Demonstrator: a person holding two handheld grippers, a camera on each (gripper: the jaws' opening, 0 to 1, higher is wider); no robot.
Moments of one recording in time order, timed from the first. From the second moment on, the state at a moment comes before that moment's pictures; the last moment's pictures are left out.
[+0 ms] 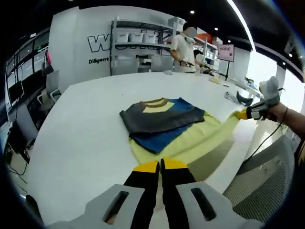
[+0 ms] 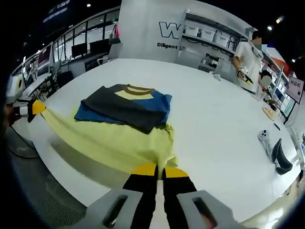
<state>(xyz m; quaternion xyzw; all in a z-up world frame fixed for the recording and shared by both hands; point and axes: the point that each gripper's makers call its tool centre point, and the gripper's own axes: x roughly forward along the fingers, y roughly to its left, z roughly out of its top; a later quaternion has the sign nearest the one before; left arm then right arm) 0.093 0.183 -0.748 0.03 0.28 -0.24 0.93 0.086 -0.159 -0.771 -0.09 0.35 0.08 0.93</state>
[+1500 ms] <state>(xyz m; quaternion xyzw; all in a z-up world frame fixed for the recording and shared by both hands) 0.210 0.188 -0.686 0.05 0.19 -0.22 0.96 0.211 -0.150 -0.713 -0.16 0.24 0.10 0.95</state>
